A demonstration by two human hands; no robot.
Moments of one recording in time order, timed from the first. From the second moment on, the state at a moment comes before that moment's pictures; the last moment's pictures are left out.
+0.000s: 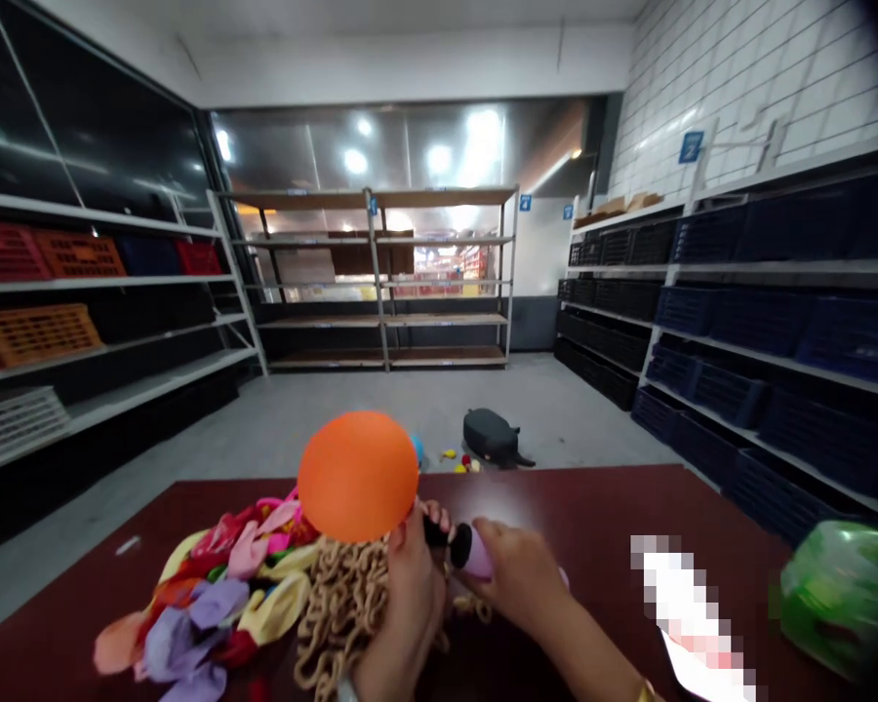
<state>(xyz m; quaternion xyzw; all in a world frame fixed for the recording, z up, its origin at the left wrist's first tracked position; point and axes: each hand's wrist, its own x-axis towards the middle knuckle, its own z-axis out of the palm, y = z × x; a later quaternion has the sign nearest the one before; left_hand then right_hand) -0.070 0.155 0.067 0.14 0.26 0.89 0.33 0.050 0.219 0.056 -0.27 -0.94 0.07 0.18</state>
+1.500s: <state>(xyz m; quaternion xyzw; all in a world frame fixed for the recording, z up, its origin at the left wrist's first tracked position) -0.167 0.113 0.095 0.15 0.27 0.92 0.24 0.040 0.244 0.062 -0.29 -0.95 0.02 0.14</state>
